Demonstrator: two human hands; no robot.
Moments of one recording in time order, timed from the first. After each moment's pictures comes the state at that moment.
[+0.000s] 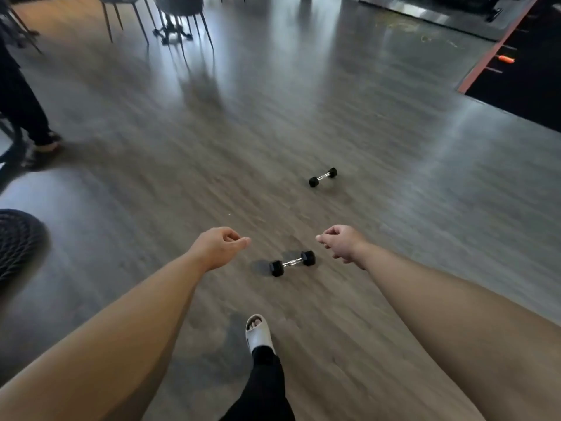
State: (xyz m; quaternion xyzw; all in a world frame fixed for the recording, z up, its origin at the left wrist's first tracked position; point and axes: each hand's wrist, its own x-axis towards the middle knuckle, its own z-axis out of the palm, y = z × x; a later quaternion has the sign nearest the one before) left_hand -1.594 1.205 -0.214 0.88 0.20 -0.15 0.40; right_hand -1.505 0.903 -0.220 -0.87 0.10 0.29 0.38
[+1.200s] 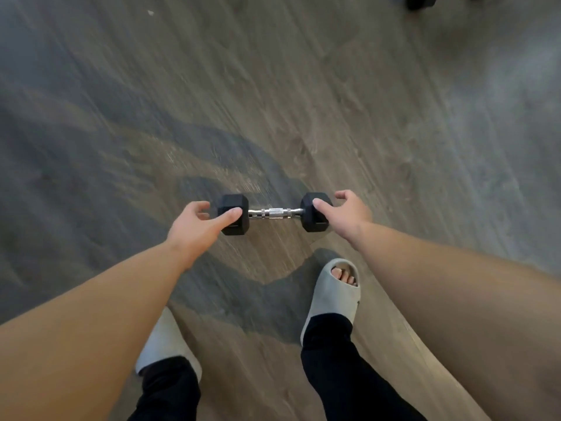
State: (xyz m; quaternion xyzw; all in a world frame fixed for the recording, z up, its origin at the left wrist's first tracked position) left_hand -1.319 1.138 -0.910 0.61 0.54 -0.28 0.50; right_hand -1.151 0.902 -0.913 -0.86 0.16 0.43 0.22
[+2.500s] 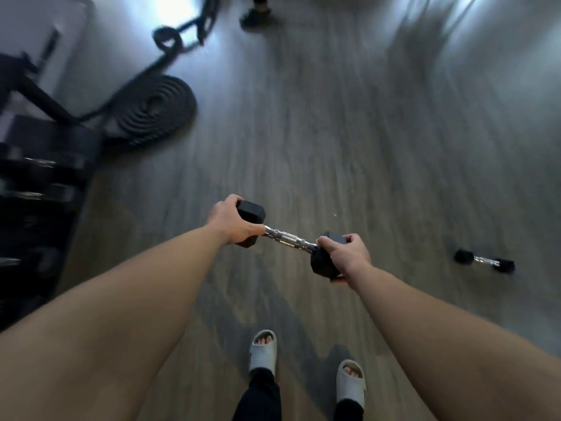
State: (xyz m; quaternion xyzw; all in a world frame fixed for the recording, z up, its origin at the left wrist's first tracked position) left_hand -1.467 1.409 -0.322 0.72 0.59 -0.04 0.37; right_hand -1.278 1.226 -0.367 -0.82 0.00 0.46 0.33
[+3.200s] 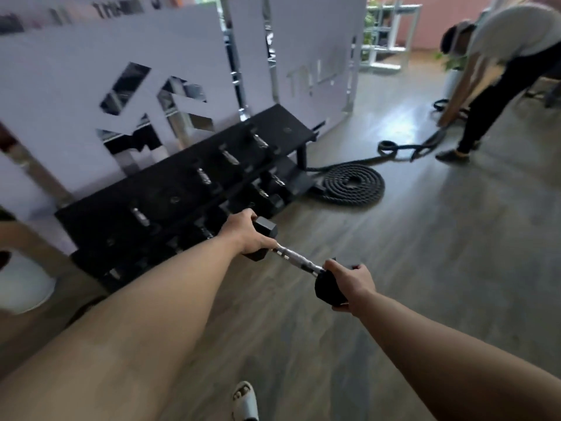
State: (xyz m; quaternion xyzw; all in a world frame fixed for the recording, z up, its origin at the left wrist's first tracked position) left_hand -1.815 1.256 -0.077 0.53 0.80 0.14 0.24; right_hand -1.569 1.243 -0.163 -0.69 -0.33 0.58 0.27
